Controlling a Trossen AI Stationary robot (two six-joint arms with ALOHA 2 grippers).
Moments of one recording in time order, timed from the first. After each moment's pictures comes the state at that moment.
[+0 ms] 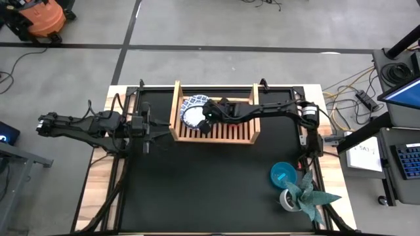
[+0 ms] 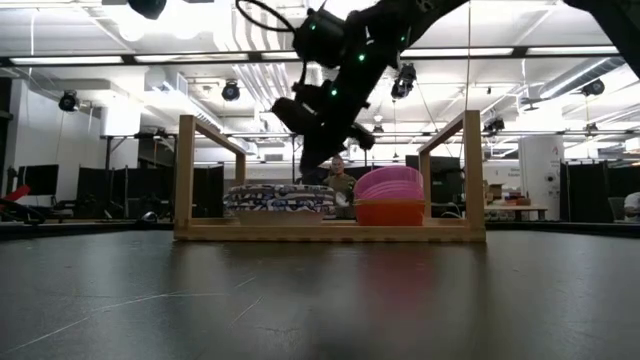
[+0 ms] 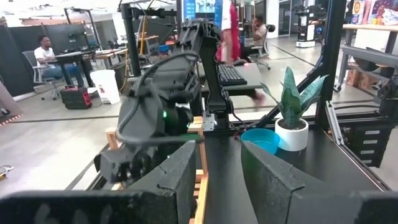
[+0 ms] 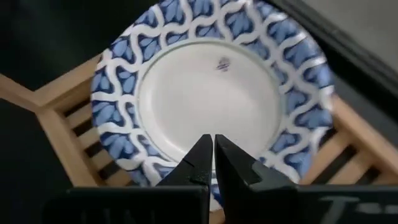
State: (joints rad) left arm -0.15 0.62 0.68 -0.08 -0.23 0.09; right arm -0.20 1.99 1.54 -0.41 0.32 0.38
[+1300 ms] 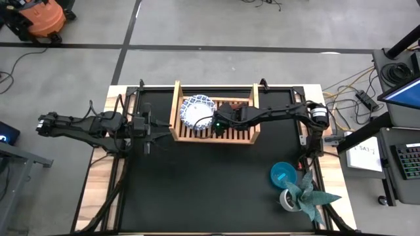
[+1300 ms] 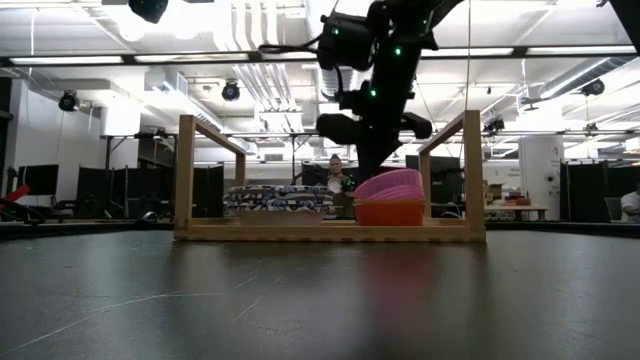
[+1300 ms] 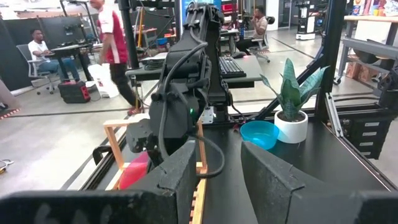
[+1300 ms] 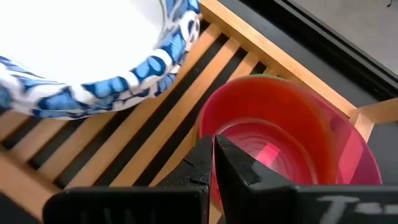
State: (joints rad) left arm -0.15 0.63 0.68 -0.11 -0.23 0.09; right arm -0.14 1.88 1.43 -0.74 0.53 0.68
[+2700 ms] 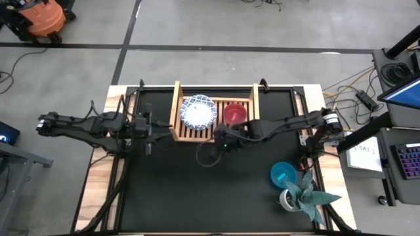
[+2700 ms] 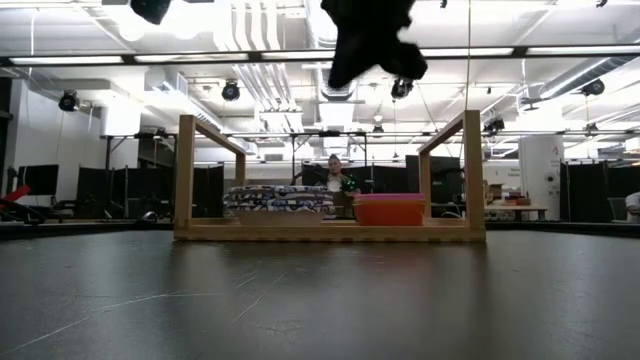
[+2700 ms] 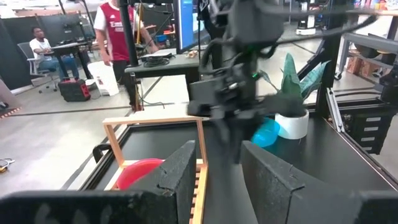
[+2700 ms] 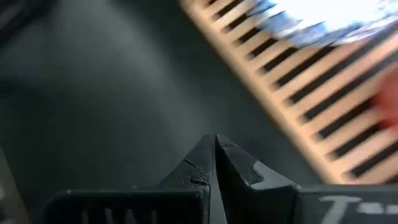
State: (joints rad) left arm -0.15 0.65 0.68 -0.11 -0.23 0.10; right arm 0.11 1.77 1.59 -0.80 0.16 0.76
